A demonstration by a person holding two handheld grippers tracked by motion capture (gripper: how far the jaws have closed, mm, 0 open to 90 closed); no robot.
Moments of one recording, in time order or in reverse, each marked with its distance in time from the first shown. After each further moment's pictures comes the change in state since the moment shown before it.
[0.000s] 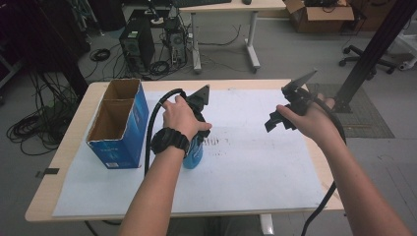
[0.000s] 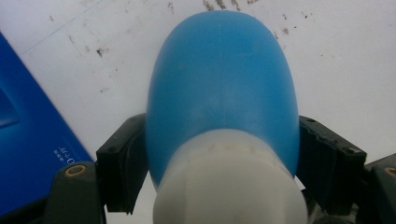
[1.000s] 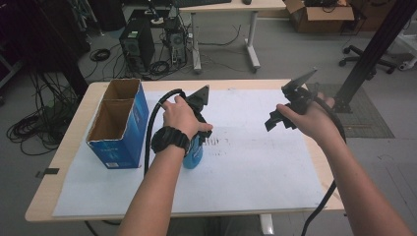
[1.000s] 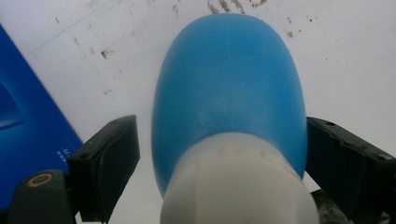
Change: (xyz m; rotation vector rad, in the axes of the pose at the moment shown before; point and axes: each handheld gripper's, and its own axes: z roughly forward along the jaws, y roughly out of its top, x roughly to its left) left arm 0.001 -0.001 0.001 -0.015 0.012 -0.009; right arm -0.001 0.002 0.000 -0.001 -0.002 0.001
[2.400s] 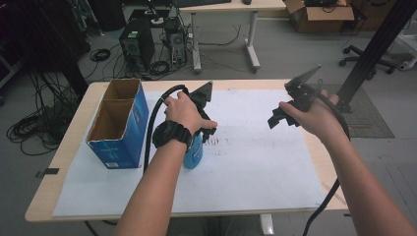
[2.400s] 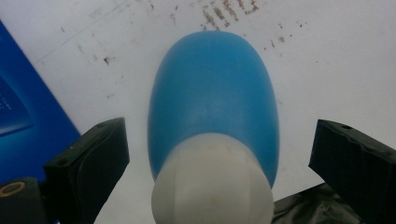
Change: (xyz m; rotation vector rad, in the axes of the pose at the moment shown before) left arm -0.005 0.004 -0.009 0.001 0.009 0.014; right arm -0.003 0.001 -0.010 -0.009 -0.020 0.005
